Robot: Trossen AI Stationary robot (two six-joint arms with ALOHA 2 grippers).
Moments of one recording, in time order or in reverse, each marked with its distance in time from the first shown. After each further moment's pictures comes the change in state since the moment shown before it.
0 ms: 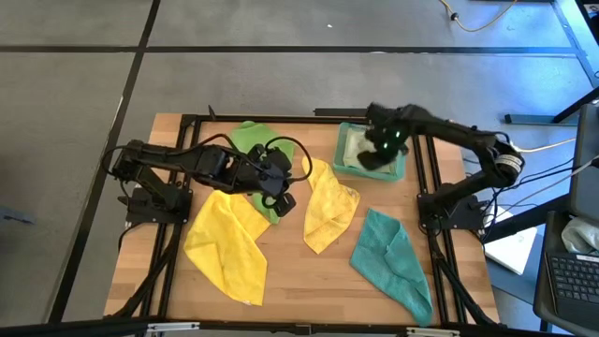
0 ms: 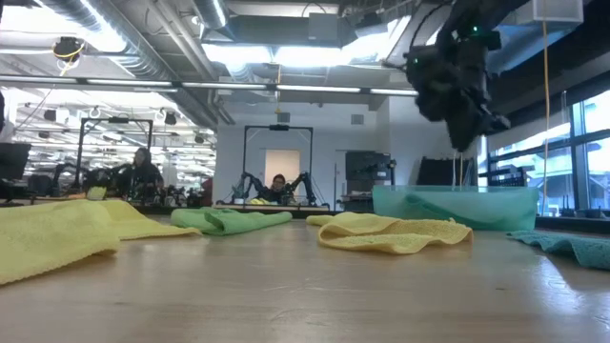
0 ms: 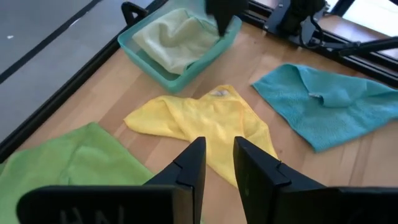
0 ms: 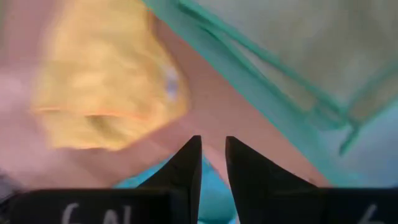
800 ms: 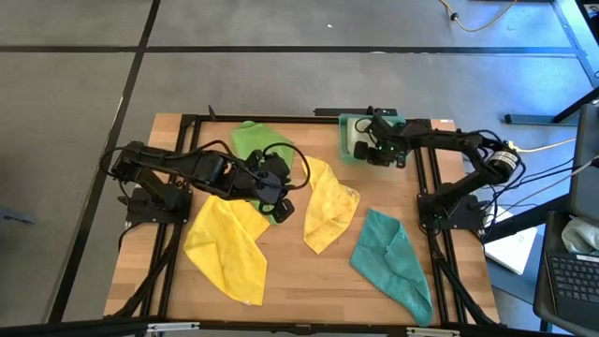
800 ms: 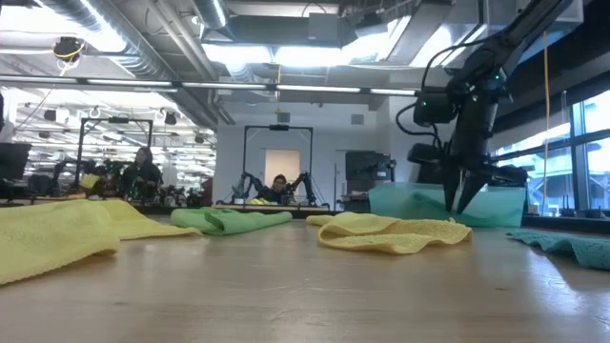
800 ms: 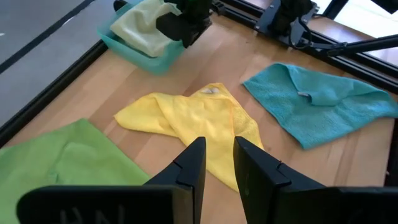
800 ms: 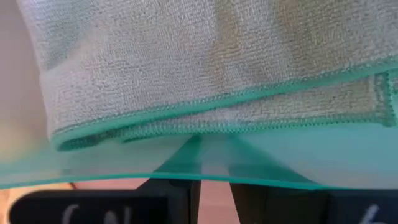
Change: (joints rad) left arm -0.046 0.000 0.000 -0.001 -0.012 -0.044; right arm -0.104 0.044 -0.323 0.573 0.245 0.573
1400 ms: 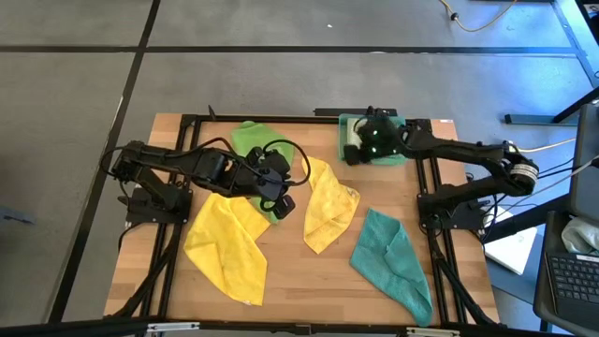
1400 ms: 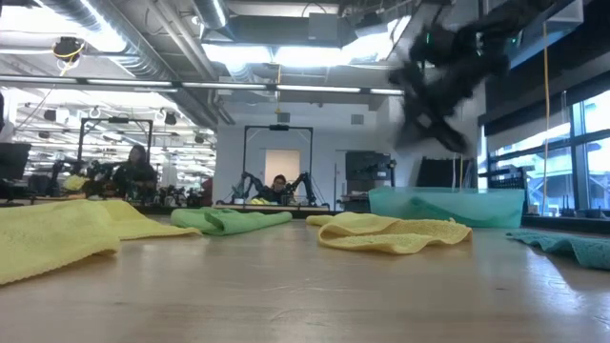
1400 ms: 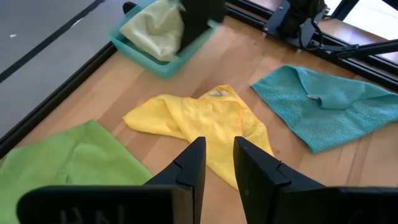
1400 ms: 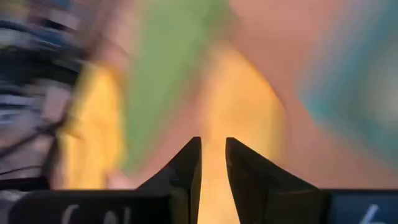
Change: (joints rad) left arm 0.019 0.000 0.000 -0.007 -0.014 0.011; right arm 0.219 -0.199 0.031 0.349 -0.218 -0.237
